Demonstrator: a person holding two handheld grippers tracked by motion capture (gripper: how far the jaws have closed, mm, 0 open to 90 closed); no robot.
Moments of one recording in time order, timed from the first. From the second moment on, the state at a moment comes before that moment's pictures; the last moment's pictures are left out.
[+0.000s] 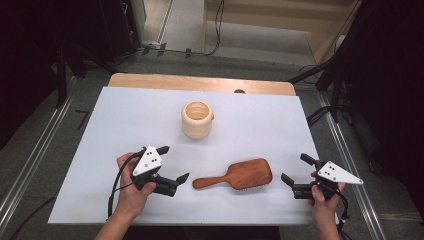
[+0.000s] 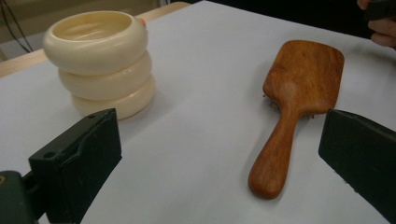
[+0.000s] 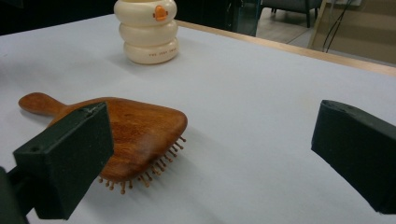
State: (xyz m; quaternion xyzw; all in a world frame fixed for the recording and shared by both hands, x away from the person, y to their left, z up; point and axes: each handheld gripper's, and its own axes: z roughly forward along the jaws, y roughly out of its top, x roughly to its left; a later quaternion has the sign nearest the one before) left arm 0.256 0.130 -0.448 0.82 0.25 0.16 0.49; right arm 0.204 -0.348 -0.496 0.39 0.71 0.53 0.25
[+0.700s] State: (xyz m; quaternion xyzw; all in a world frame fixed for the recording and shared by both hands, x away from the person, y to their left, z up) left arm 0.274 0.084 -0.453 0.89 0.19 0.10 0.41; right arm 0.206 -0.353 -0.503 0.40 0.71 0.52 0.25
